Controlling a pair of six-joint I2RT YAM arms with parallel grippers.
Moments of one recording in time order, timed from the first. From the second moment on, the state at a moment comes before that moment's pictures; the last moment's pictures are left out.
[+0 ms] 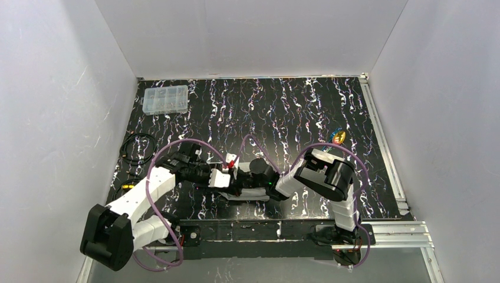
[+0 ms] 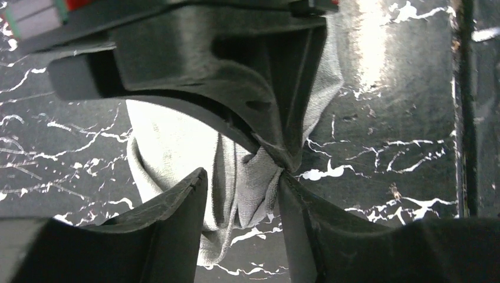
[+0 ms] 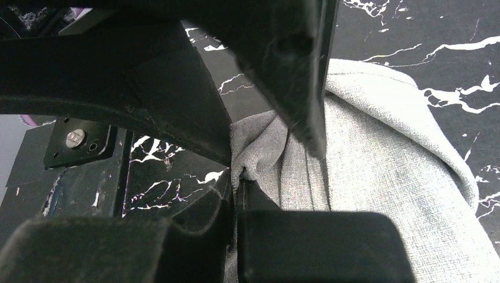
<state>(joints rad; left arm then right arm) -0.42 1.08 0.59 -0.63 0.59 1.26 1.11 1.99 0.73 1.07 -0.45 0.17</state>
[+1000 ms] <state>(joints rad) -0.37 1.17 0.62 -0.67 0.66 1.12 1.13 1.99 0.66 1.16 -0.32 0.13</state>
